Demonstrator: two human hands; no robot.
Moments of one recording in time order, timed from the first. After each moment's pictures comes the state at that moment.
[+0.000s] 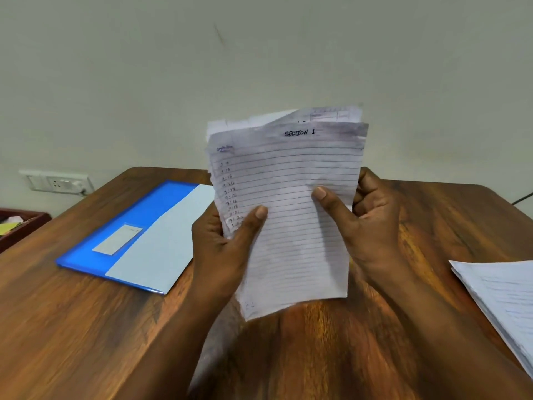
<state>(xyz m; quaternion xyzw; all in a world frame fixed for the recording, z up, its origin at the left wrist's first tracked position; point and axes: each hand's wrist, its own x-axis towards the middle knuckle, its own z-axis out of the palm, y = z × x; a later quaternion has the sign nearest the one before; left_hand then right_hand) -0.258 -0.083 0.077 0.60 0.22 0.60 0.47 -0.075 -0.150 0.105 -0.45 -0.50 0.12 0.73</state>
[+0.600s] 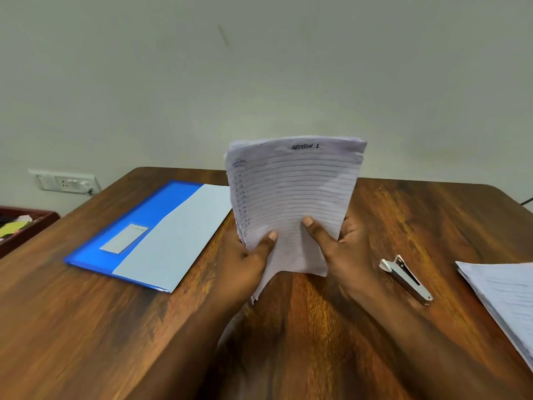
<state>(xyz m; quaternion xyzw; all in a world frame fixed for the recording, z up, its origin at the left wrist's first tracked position) -0.249 -0.075 0.047 0.62 0.33 0.50 0.51 -0.088 -0.138 0.055 -0.49 -0.44 0.21 0.72</state>
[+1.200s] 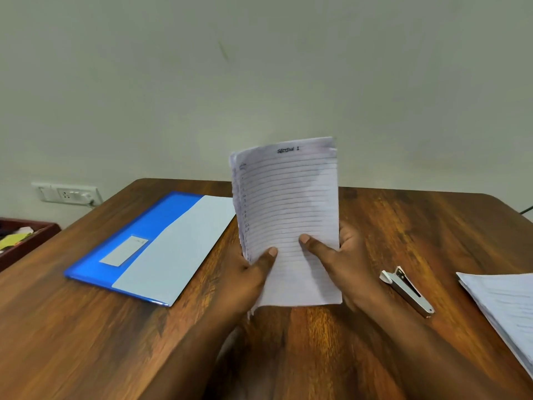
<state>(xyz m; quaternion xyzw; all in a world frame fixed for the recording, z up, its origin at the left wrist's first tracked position) -0.247 -0.074 0.044 0.62 0.34 0.45 0.54 -0.077 -0.136 0.055 -0.54 -0.43 0.26 0.67</state>
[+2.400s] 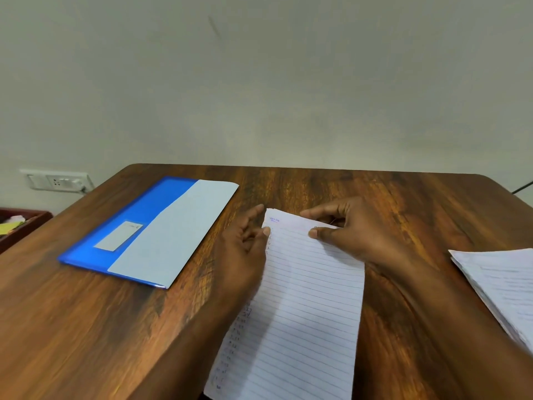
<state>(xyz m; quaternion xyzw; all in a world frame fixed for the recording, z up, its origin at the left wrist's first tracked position) -0.245 -0.078 0.039 0.68 0.37 0.47 0.42 -0.040 -0.143 0.082 -0.68 -0.57 0.18 0.42</state>
